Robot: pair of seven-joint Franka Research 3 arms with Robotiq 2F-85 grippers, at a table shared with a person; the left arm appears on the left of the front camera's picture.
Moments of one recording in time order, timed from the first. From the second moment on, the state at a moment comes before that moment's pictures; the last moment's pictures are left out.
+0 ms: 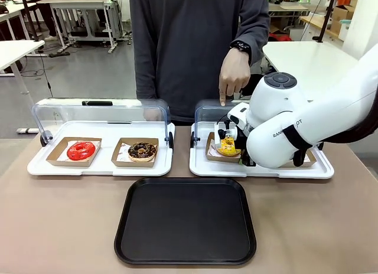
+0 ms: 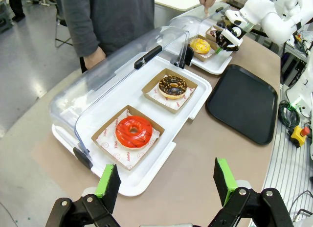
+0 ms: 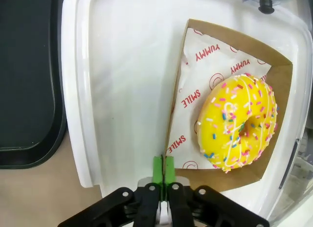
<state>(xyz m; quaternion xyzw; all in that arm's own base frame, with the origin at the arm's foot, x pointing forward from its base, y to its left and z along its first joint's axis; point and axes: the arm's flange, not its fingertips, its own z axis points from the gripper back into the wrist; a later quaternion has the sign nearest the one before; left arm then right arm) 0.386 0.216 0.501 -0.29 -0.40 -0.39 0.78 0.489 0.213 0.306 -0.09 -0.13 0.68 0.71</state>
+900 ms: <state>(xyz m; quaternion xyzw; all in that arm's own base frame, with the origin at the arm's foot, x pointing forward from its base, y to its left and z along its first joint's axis) 0.386 0.216 0.501 -0.29 -0.40 -0.39 0.78 0.448 0.202 0.372 -0.10 -0.18 0.66 0.72</state>
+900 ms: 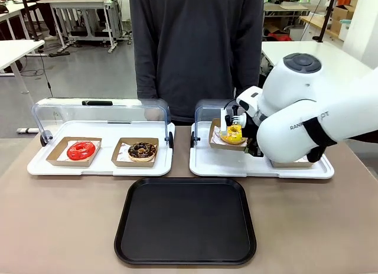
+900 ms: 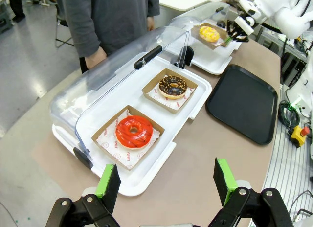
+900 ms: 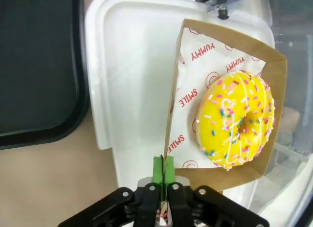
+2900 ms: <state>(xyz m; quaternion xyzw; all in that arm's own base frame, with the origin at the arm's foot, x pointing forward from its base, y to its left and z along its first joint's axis) 0.386 0.216 0.501 -0.29 -0.40 -0.39 0.78 0.257 0.355 0.327 -0.02 -0.12 0.73 0.67</state>
